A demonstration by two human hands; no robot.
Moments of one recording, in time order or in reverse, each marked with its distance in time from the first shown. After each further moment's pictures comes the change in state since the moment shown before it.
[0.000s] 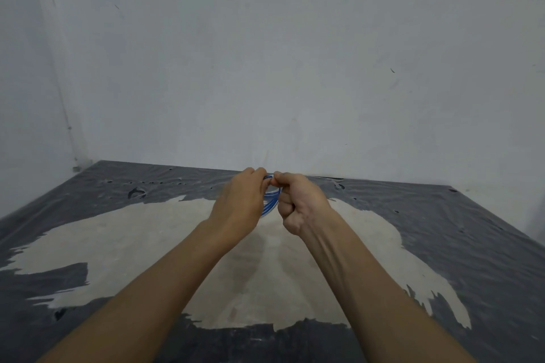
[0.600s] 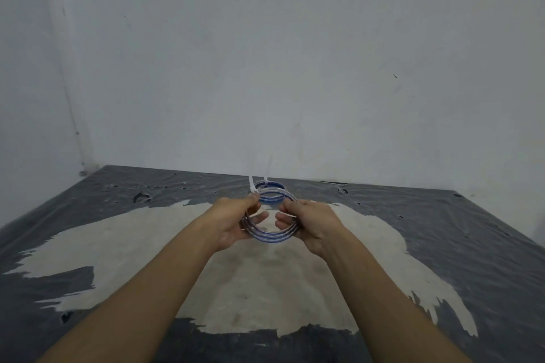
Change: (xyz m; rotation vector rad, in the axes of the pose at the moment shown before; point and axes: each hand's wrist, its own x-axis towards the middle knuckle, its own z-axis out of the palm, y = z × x) left_hand -0.009 -0.011 -0.010 -1.338 -0.302 -0.961; right_hand 0.021 0.023 -0.035 -0.136 -0.042 -0.005
